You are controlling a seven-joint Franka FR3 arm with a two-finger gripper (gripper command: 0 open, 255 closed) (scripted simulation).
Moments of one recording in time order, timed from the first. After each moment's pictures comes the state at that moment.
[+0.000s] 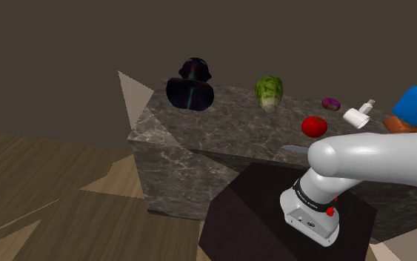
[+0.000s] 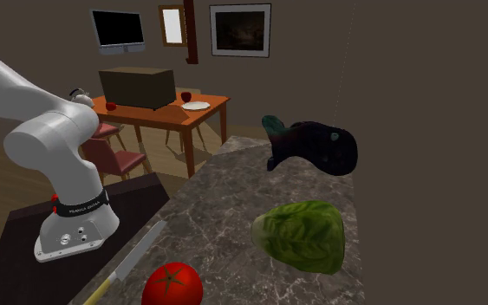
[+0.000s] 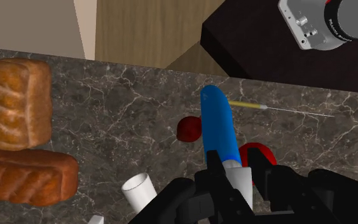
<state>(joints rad) -0.55 -0.76 -0.67 -1.81 -0.55 1.23 -0.59</state>
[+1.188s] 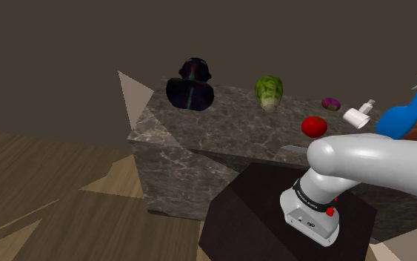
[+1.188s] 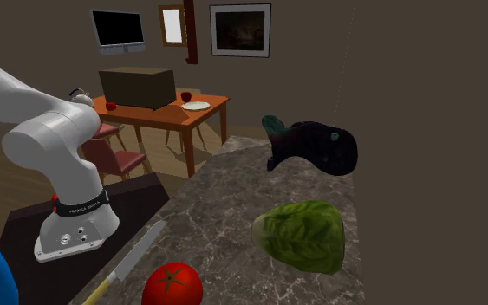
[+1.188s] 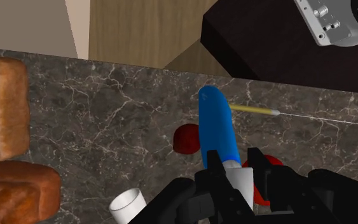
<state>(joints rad) -0.59 -0.89 -0.72 -2.12 -0.61 1.41 -0.52</state>
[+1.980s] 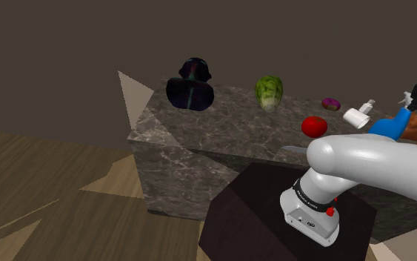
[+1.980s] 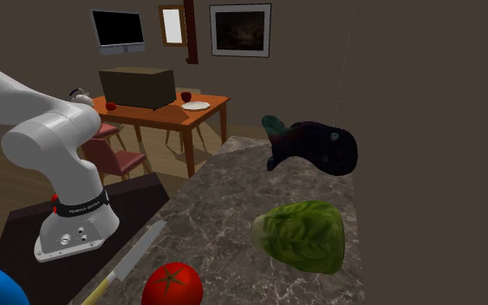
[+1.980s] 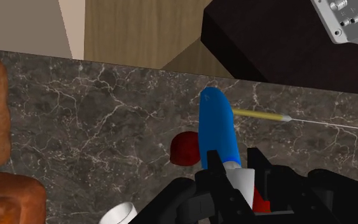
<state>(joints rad) -0.62 -0.94 -0.77 -2.29 -0.67 1.53 -0.49</state>
